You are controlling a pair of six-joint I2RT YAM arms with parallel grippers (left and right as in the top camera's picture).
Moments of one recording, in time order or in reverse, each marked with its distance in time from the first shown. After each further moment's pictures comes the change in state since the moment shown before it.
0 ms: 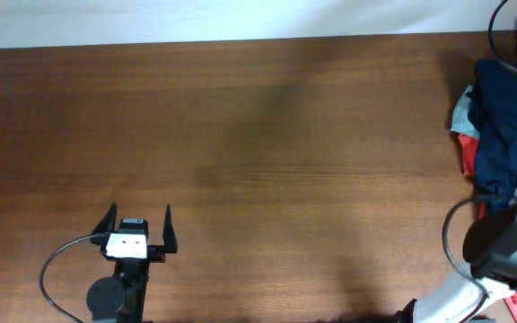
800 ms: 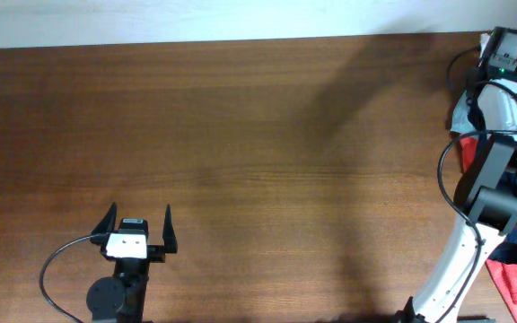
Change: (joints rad) left arm 0.000 0.000 0.000 0.000 0.000 0.000; right arm -0.001 0.410 -0.008 0.143 0.156 -0.016
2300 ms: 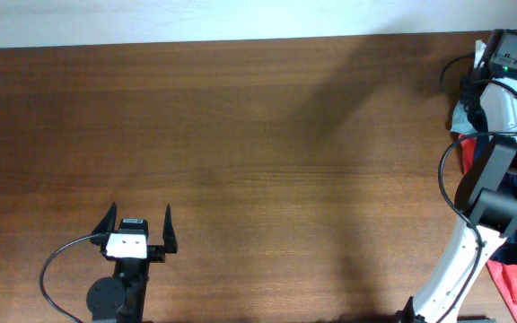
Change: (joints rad) left arm 0.000 0.000 0.000 0.000 0.000 0.000; right arm -0.002 -0.010 -0.010 -0.146 -0.131 0.049
